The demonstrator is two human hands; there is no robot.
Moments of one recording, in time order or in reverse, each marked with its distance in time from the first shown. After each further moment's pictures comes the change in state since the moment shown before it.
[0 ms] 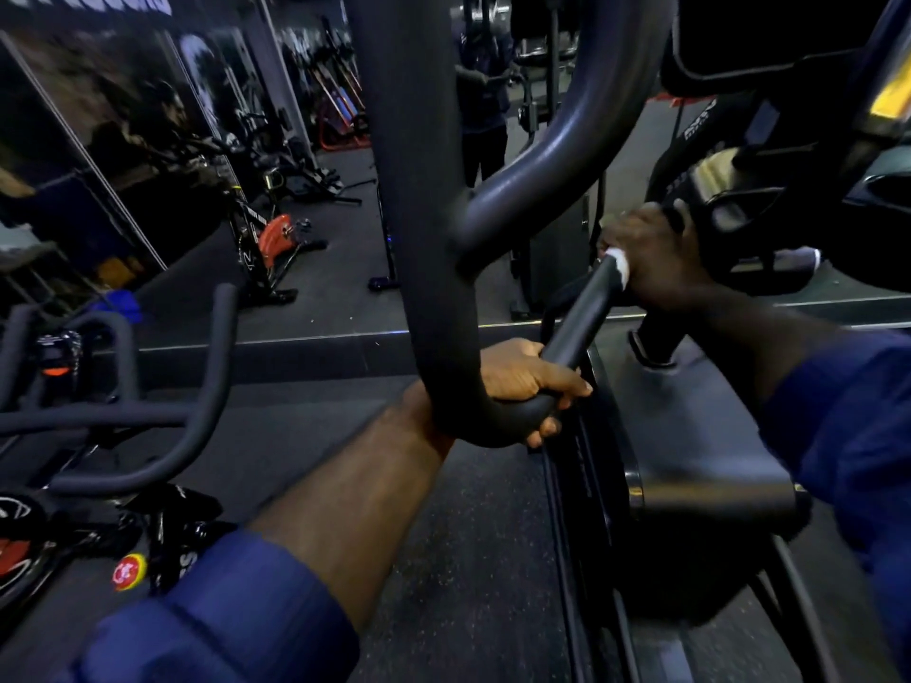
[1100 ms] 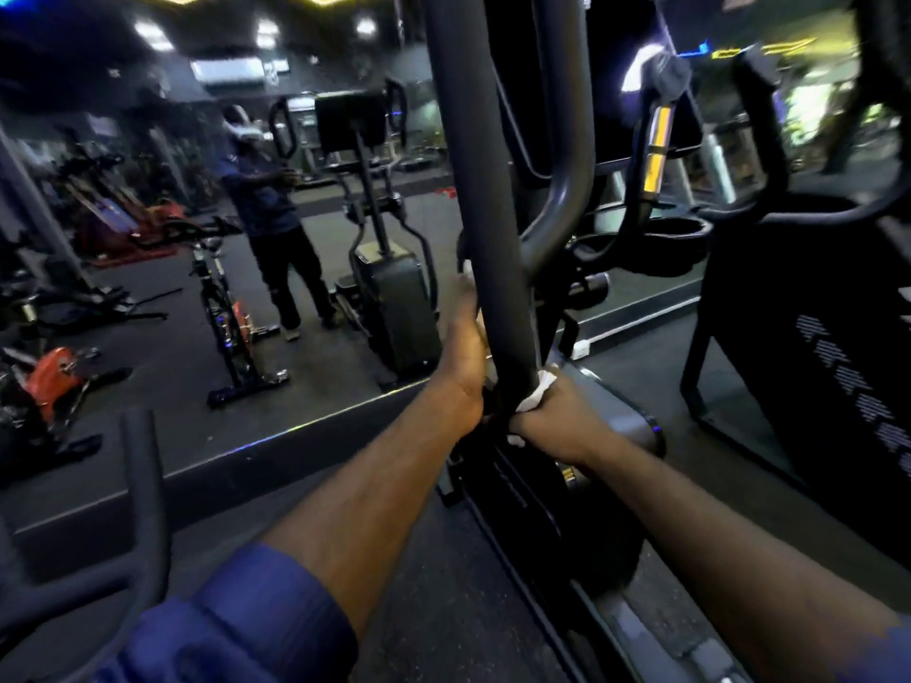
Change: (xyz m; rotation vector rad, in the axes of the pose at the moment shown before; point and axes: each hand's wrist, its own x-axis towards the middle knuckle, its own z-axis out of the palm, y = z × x) left_hand -0.099 0.009 -0.037 -0.500 -0.110 0.486; right_hand -0.155 -0.263 -0.072 0.724 0.079 0.567
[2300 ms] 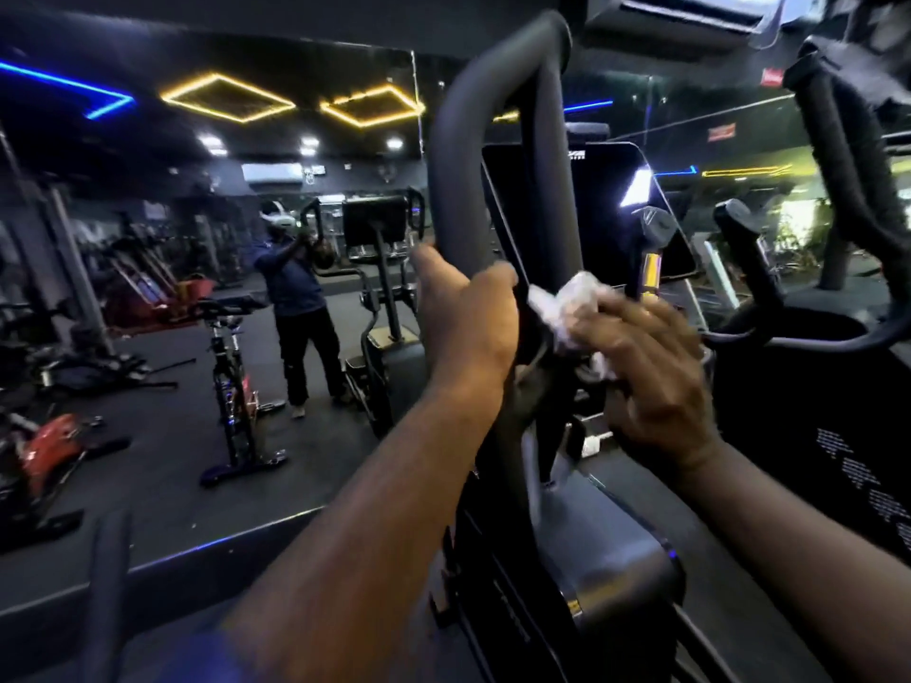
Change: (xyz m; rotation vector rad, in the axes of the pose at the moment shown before) left_hand 0.025 0.117 0.077 0.271 0.402 0.663; right_hand 0.073 -0.067 -0.145 -0.689 0.630 -1.015
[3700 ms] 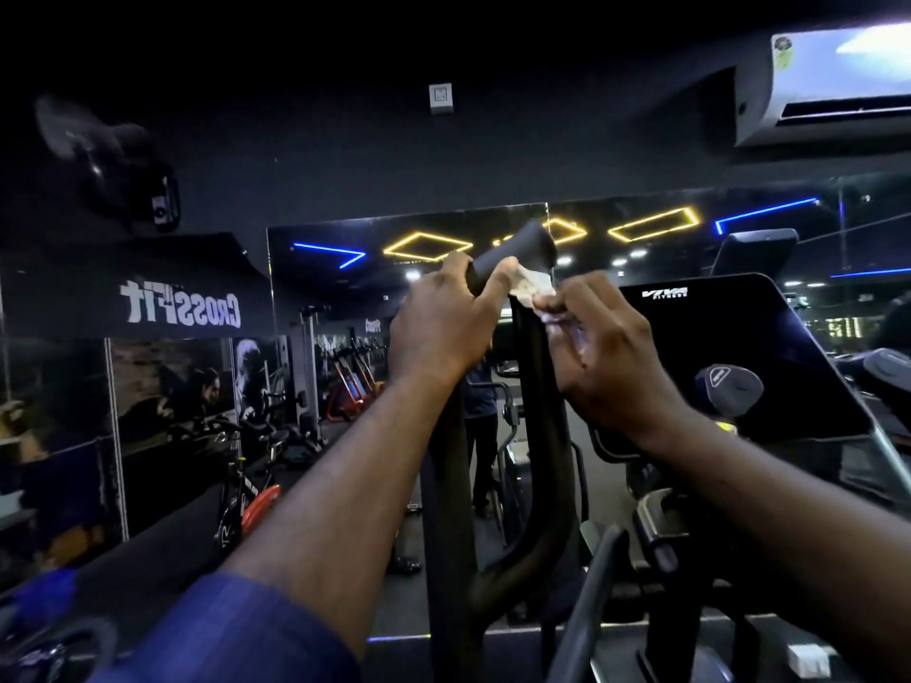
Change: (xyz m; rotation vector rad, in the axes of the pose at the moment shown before) left_hand 0.083 0.109 0.052 1.119 0.173 0.527; right_hand 0.171 0.080 0.028 0.534 0.168 0.049
